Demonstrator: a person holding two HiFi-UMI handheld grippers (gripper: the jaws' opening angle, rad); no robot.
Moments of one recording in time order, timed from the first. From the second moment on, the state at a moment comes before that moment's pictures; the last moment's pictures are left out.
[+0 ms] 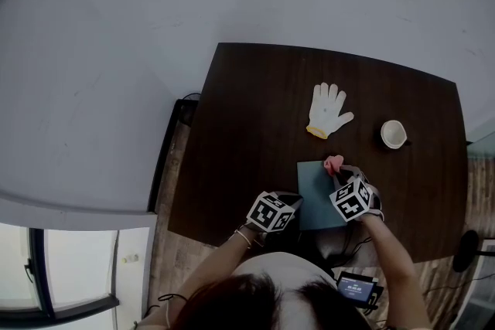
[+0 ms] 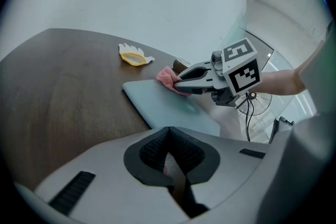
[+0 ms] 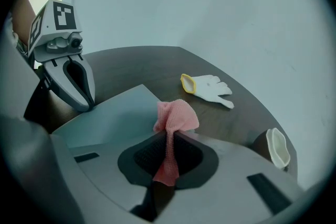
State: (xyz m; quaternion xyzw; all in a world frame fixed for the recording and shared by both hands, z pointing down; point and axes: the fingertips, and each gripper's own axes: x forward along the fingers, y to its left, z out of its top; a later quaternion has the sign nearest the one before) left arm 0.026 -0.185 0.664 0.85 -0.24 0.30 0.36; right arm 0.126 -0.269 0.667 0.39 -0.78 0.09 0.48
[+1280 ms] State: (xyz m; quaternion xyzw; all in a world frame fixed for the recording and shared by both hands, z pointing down) left arm 0.020 -0.178 0.653 0.85 -0.26 0.27 0.36; right arm 0.085 -0.228 0.609 0.42 -0.82 0.10 0.37
